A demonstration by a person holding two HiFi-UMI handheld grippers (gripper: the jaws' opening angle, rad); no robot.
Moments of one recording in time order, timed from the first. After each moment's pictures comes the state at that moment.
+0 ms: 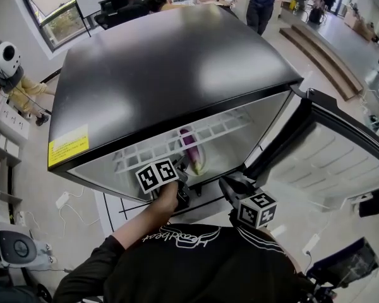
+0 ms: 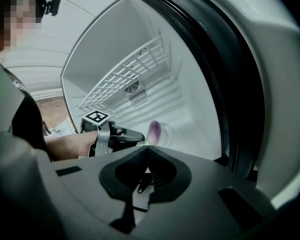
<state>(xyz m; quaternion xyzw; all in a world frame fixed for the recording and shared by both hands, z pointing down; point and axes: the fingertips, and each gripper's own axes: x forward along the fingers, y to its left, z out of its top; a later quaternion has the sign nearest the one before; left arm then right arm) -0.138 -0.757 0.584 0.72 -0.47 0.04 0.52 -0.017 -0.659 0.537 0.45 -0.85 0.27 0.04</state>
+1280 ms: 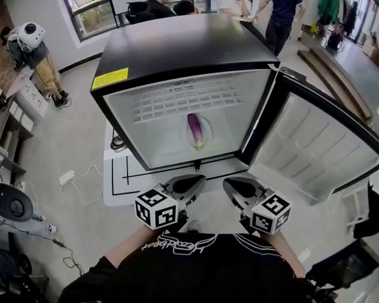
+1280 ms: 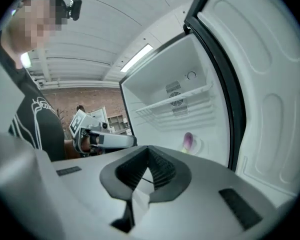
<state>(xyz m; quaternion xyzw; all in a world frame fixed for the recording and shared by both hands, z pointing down) -0.069 -0.526 0.433 0.93 -0.28 0.01 0.24 -0.013 -0.519 0.437 0.31 -0.94 0.16 0.06</state>
